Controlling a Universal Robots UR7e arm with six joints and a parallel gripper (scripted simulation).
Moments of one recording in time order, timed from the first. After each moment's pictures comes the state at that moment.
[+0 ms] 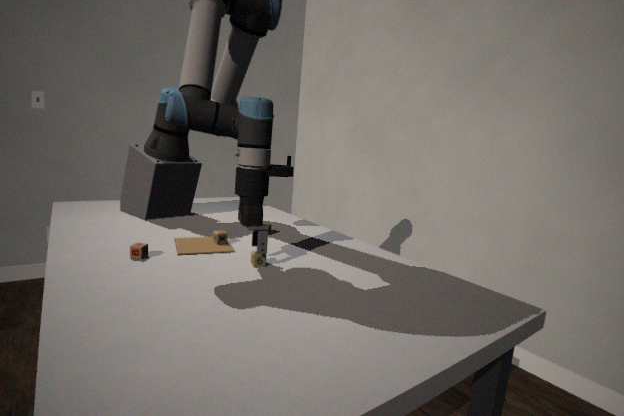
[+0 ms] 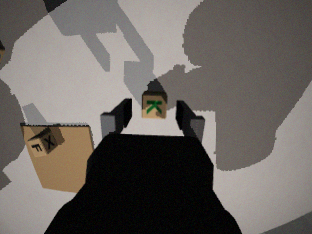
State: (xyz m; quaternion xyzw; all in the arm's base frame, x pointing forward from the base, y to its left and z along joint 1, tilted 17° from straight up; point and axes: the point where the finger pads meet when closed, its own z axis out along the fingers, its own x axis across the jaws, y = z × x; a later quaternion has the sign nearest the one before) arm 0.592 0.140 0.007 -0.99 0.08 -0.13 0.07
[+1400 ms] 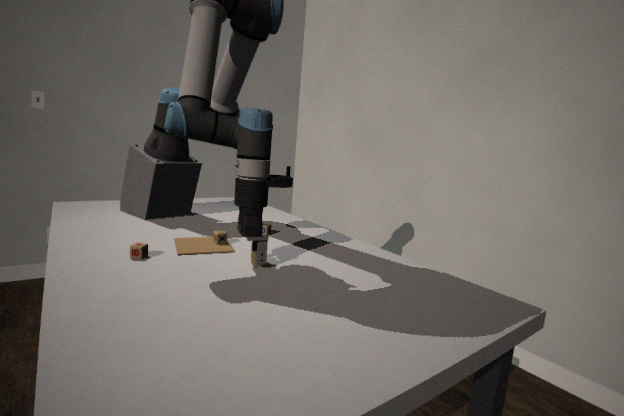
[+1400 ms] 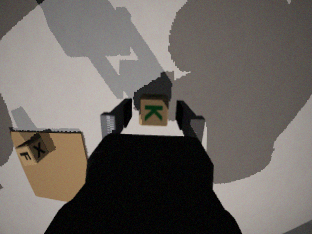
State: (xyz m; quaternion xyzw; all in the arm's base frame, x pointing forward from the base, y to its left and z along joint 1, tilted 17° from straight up) arm 0.598 0.142 -0.016 -0.99 0.08 -0.13 0.07
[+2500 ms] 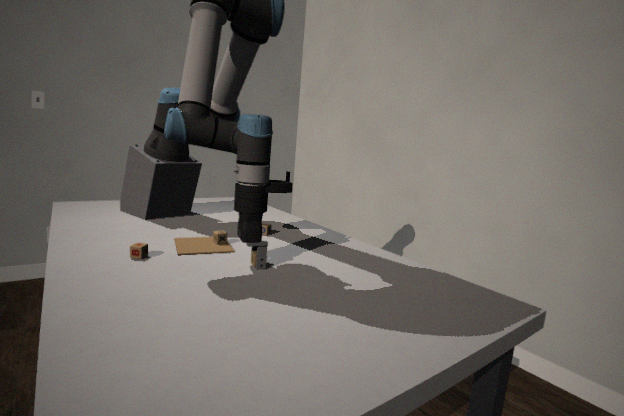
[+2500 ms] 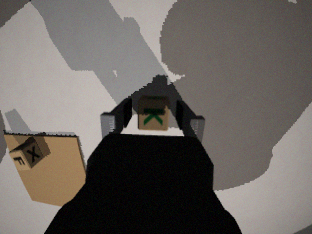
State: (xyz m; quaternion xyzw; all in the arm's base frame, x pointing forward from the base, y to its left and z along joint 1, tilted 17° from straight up) arm 0.601 0.144 -0.028 -0.99 0.08 -0.13 0.07
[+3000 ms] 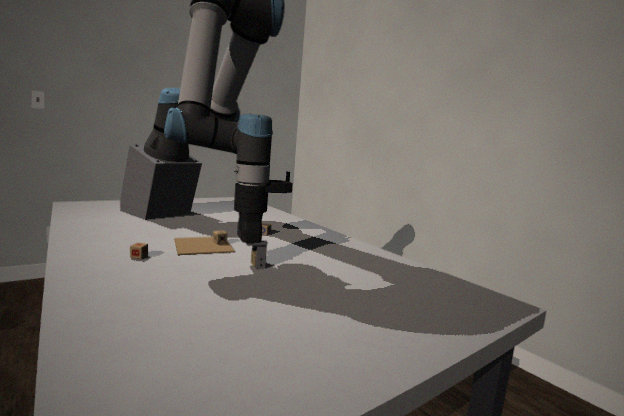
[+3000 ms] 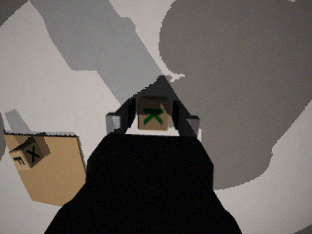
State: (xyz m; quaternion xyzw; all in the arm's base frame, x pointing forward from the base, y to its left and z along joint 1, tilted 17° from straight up) arm 0.601 0.144 -0.028 -0.99 0.08 -0.13 0.07
